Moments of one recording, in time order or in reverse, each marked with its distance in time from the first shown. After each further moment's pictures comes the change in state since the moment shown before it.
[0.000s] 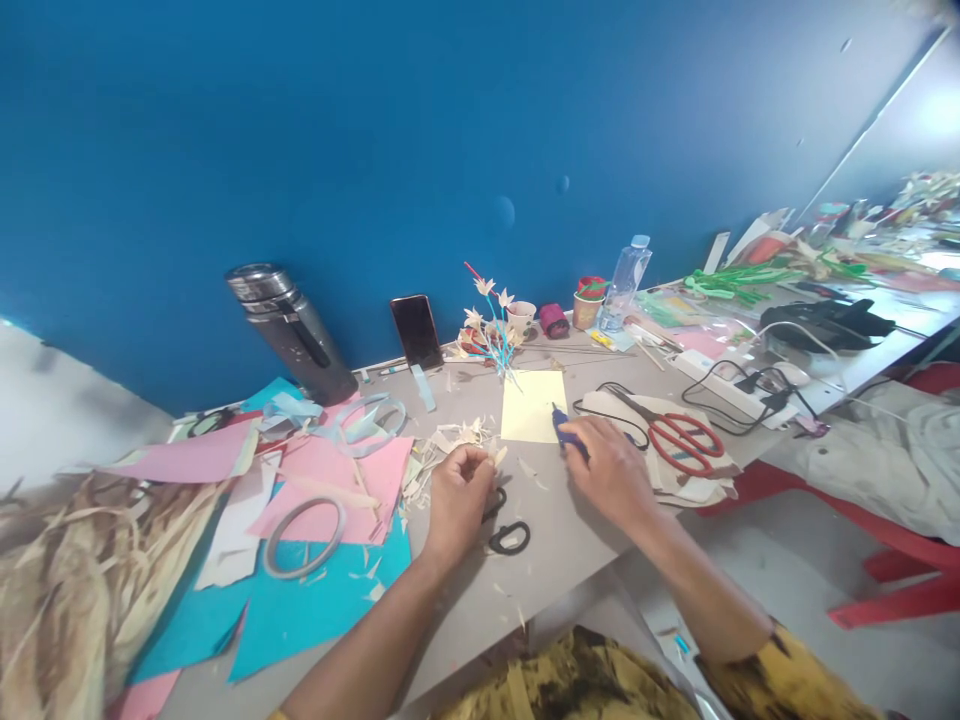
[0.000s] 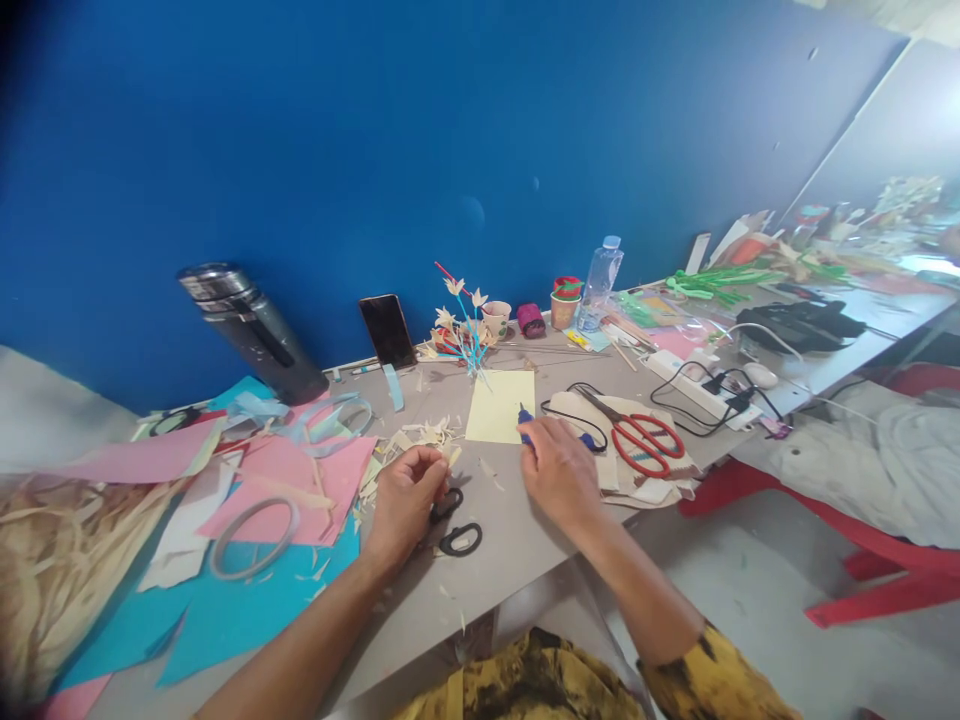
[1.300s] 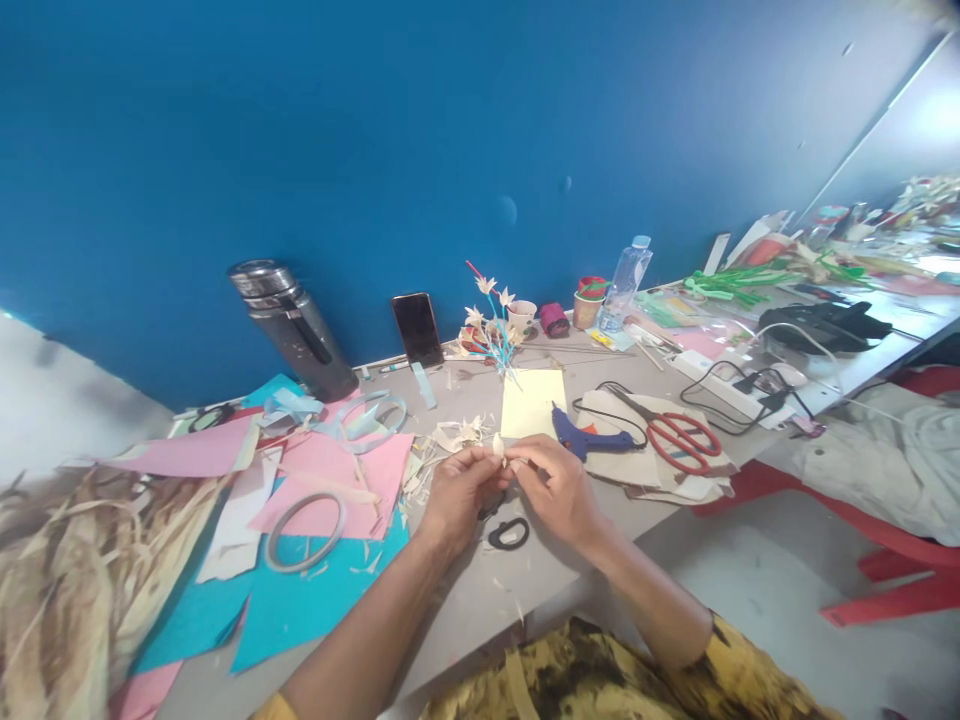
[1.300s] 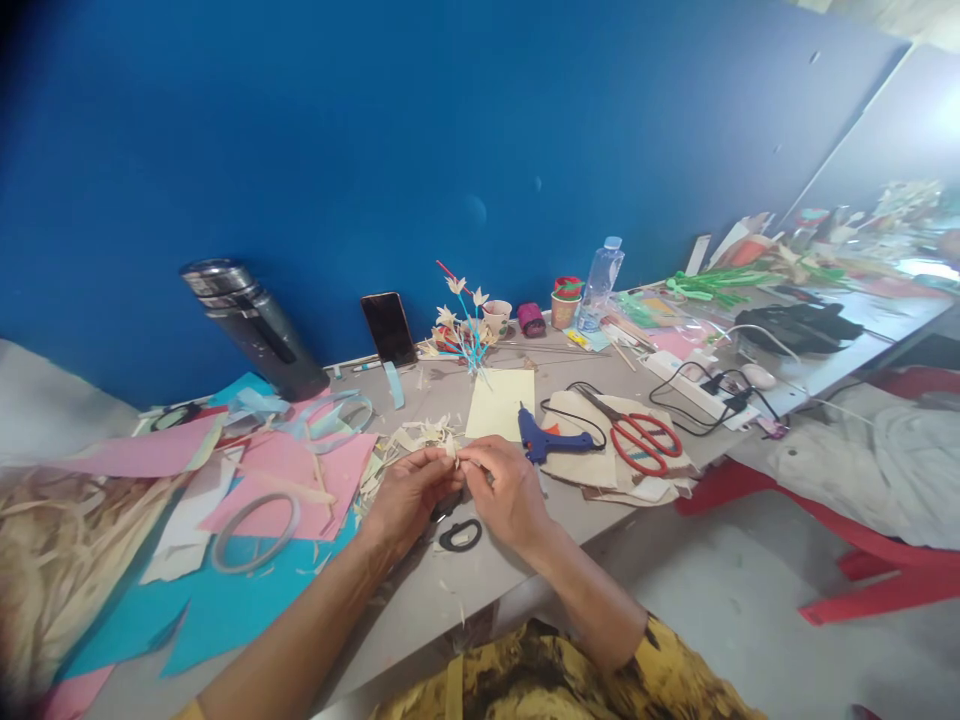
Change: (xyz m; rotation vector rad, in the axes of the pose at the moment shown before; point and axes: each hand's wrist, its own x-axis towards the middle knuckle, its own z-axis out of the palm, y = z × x) left_hand 0.003 0.003 -0.003 -0.478 -0.216 -0.301; right_hand -0.006 -0.053 0.028 0.502 -0.031 -0.010
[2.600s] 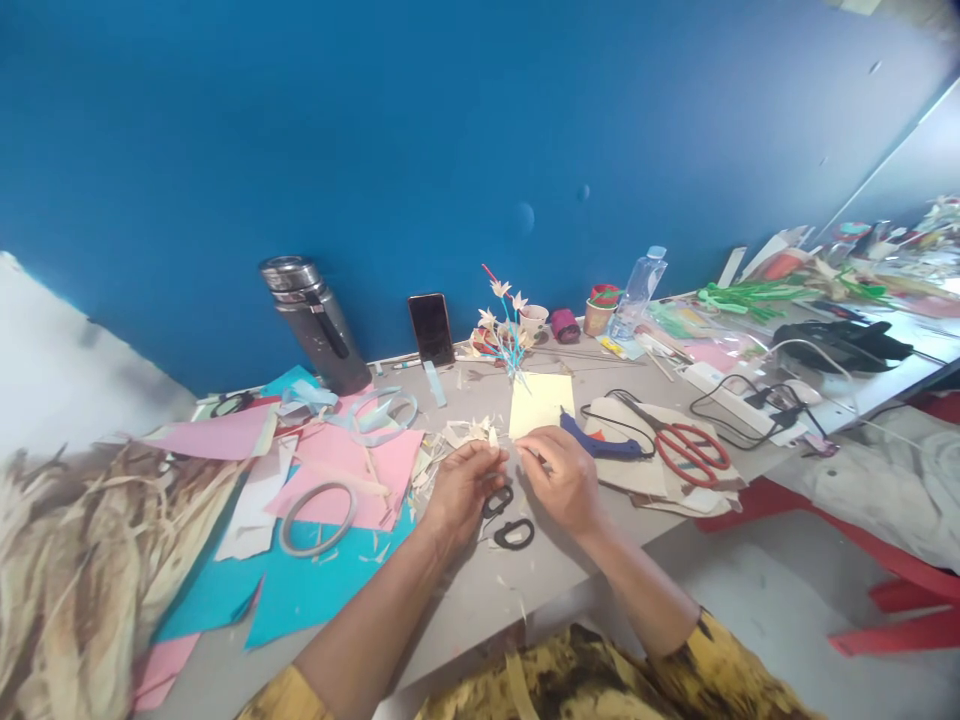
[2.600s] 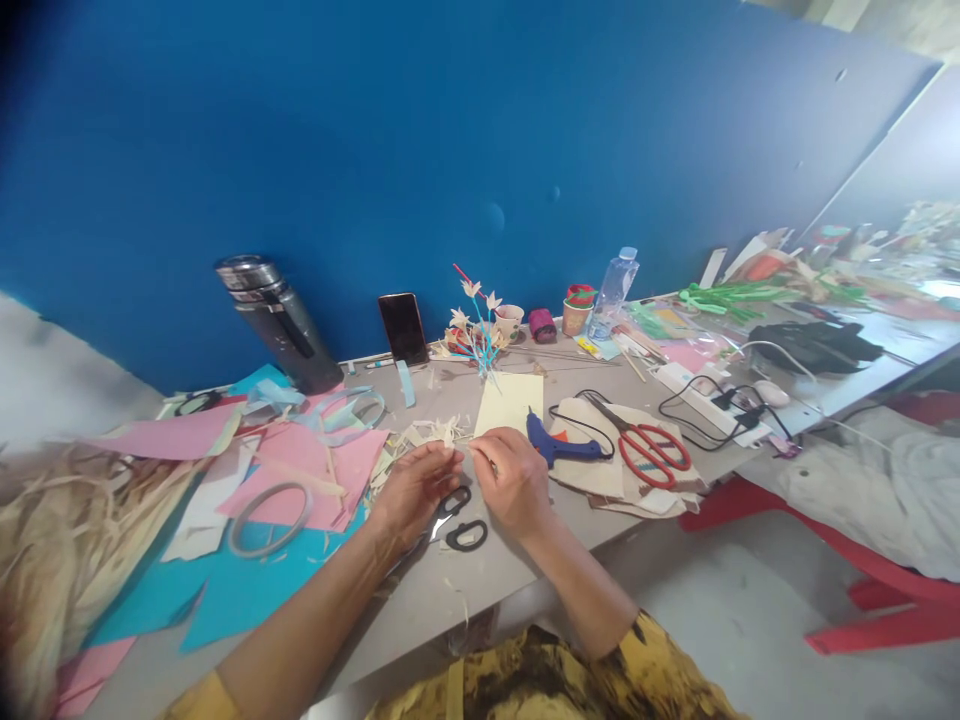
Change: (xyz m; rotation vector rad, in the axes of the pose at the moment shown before) left_hand 0.004 0.003 -0.004 -0.101 0.075 -0.010; right_hand 0.012 0.004 0.004 -0.214 0.130 -0.176
